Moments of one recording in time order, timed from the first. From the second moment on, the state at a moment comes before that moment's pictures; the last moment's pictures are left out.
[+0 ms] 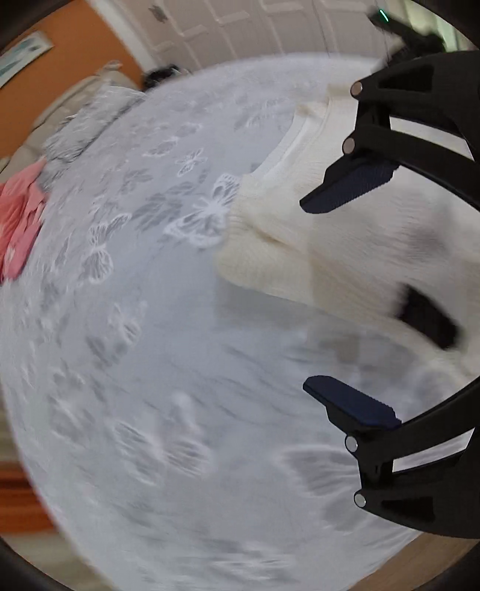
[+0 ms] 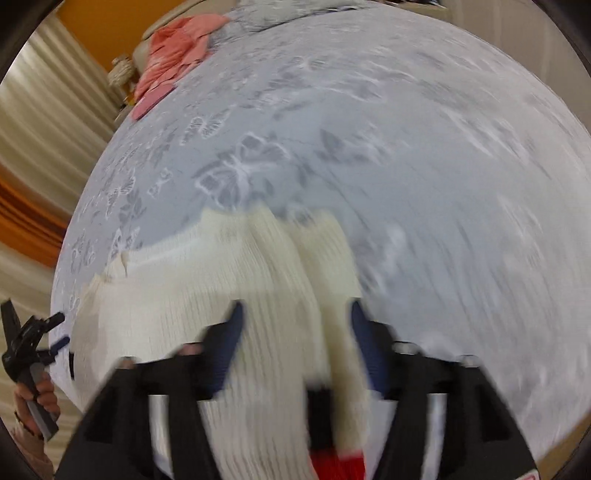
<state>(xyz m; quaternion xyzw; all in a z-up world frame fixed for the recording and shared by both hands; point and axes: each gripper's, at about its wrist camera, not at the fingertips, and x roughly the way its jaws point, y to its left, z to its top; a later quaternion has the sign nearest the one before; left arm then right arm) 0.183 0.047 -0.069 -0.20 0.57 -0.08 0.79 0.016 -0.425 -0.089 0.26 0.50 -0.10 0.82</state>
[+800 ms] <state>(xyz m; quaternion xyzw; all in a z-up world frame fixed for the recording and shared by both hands) 0.123 0.050 -0.093 -0.23 0.63 -0.08 0.73 -0.039 -0.407 -0.106 0.27 0.54 -0.14 0.78</state>
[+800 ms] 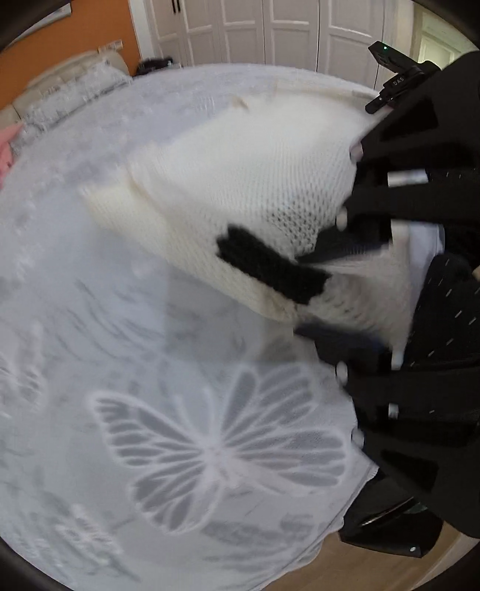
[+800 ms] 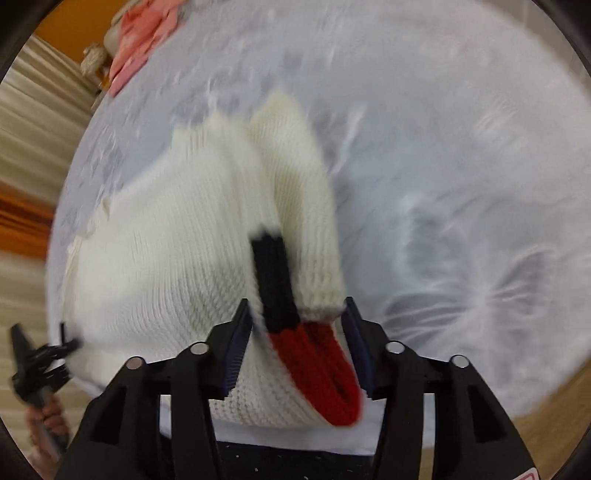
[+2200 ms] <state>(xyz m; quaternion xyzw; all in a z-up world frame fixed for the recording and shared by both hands) 0.134 0.062 -0.101 -0.34 0.58 -0.11 0.73 0.122 -0.228 -0.137 0.10 0.62 0.01 0.78</state>
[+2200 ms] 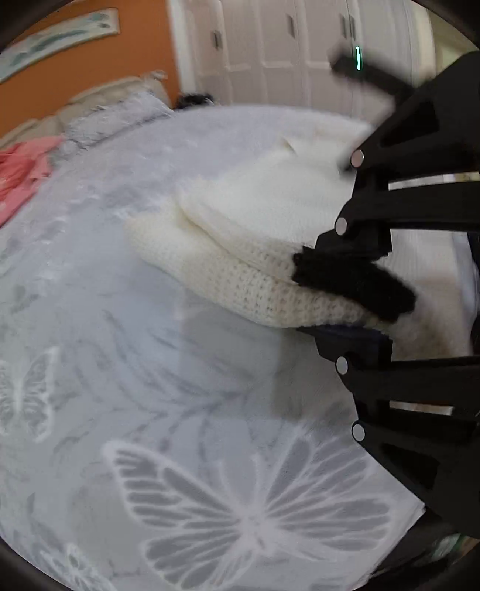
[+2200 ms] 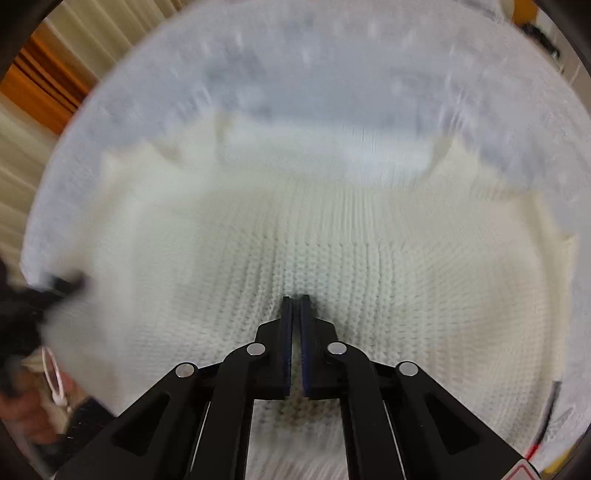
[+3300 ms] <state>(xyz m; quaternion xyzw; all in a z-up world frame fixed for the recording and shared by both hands) 0.036 -0.174 0.015 -0.15 0.54 -0.26 0.79 -0.032 -0.419 -0.085 0.40 0.49 0.04 0.77</state>
